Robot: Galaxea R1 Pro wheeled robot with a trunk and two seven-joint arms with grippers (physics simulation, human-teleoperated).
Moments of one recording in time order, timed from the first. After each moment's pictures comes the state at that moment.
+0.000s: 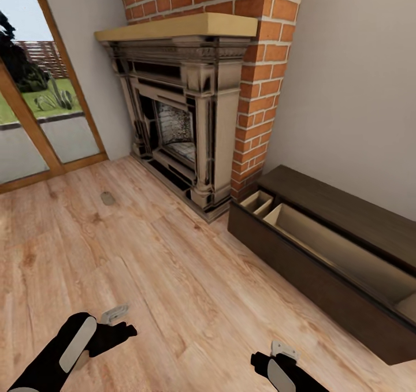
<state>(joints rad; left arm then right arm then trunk) -0.42 0.21 -0.06 -0.88 0.68 0.89 0.17 -0.49 0.04 0.35 -0.34 -0.72 0.22 -0.31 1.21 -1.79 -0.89</state>
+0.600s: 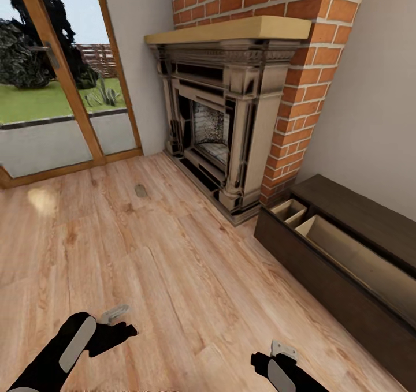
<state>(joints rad) -0.42 0.21 -0.06 -0.88 0.69 0.89 0.17 -0.49 0.04 0.35 -0.34 -0.72 0.21 -0.31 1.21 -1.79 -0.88</state>
